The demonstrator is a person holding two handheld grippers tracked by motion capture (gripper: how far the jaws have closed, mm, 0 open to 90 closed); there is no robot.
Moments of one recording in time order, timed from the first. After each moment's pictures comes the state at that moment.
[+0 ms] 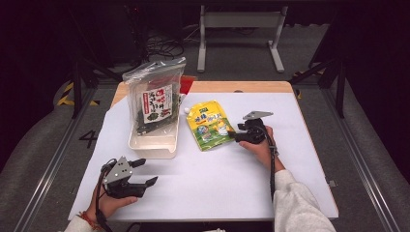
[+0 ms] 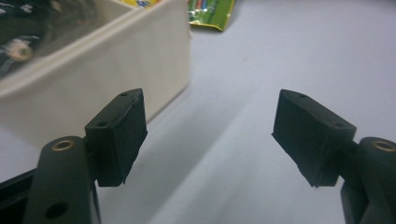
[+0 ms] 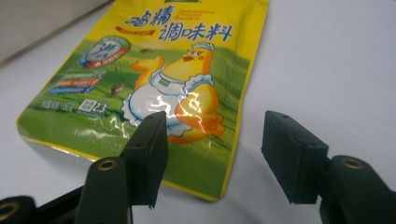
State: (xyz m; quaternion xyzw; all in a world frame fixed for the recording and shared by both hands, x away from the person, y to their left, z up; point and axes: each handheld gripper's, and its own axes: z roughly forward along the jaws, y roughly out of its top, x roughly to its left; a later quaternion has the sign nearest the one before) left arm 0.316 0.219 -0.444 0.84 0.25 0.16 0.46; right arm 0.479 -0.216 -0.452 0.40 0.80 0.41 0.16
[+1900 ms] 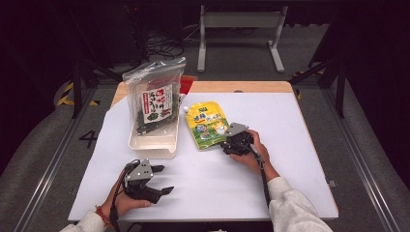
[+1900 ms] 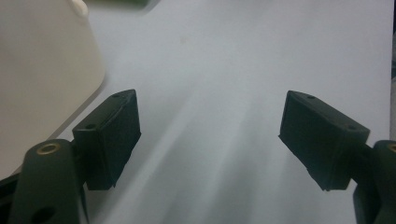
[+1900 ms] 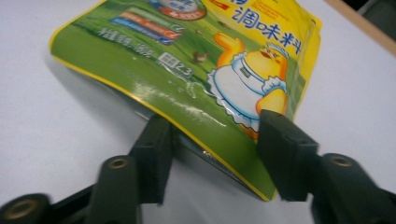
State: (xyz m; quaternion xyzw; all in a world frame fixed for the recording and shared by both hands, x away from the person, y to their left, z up) left arm 0.326 0.179 -0.457 0.87 0.20 0.09 0.43; right arm 0.441 -0.161 -0.453 0.26 0.87 0.31 0.27
